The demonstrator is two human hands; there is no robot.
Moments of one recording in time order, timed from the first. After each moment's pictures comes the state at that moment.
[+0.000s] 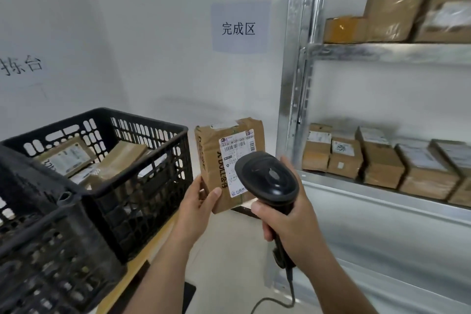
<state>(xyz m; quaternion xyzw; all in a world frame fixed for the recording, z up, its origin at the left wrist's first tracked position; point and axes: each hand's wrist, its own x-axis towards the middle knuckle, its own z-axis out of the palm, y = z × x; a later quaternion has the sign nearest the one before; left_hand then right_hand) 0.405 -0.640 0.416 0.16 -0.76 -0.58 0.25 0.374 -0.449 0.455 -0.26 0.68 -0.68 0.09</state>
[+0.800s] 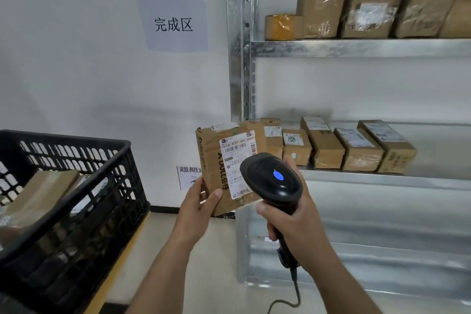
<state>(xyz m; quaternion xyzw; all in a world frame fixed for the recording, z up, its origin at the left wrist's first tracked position) 0.338 -0.617 0.411 0.04 -0.76 -0.63 0.14 0.360 -0.421 0.455 -0.14 0.72 -0.68 0.01</state>
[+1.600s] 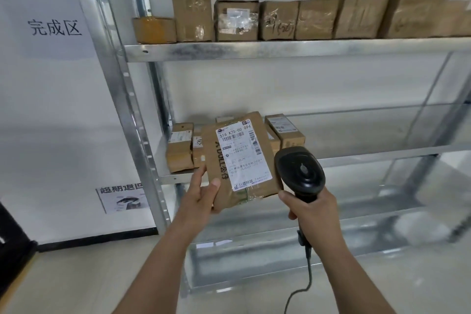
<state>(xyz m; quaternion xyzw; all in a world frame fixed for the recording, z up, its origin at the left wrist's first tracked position) 0.299 -0.410 0.427 -0.07 -0.74 -0.67 0.02 0.347 -0.202 0.438 0.12 0.74 -0.63 -0.18</state>
